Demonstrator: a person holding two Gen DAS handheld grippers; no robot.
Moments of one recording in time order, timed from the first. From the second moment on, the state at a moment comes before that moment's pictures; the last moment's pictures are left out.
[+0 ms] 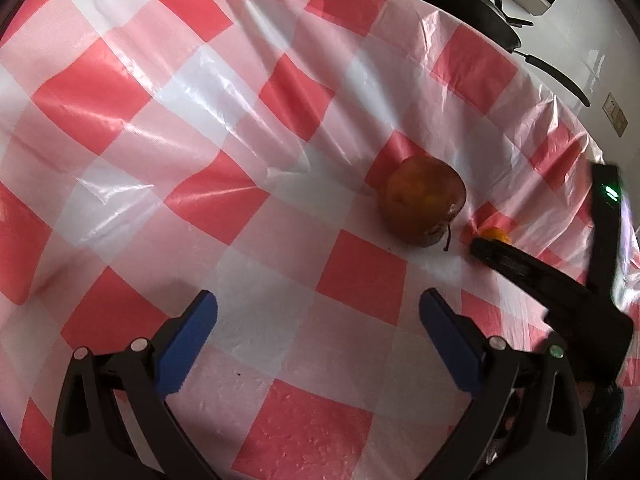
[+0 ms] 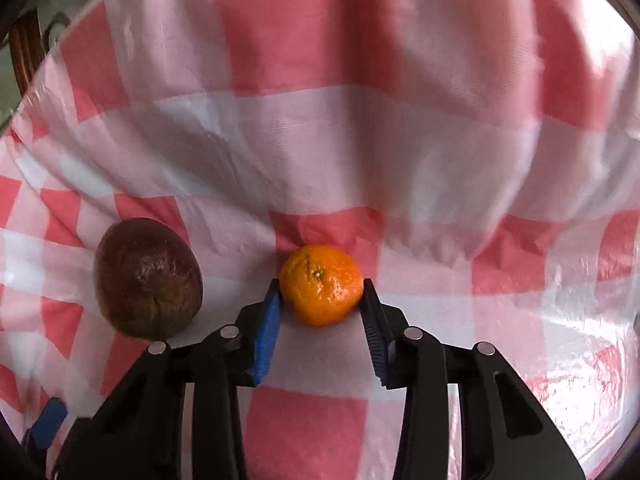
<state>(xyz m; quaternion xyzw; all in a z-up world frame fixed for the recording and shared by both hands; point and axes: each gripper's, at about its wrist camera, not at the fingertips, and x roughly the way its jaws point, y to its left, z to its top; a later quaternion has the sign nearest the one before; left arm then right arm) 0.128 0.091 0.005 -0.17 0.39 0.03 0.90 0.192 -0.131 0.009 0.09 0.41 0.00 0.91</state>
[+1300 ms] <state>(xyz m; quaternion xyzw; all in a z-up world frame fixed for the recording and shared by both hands) 0.227 0.012 0.008 0.08 0.42 -0.09 0.90 0.112 -0.195 0.022 0.27 0.31 0.03 0.91</state>
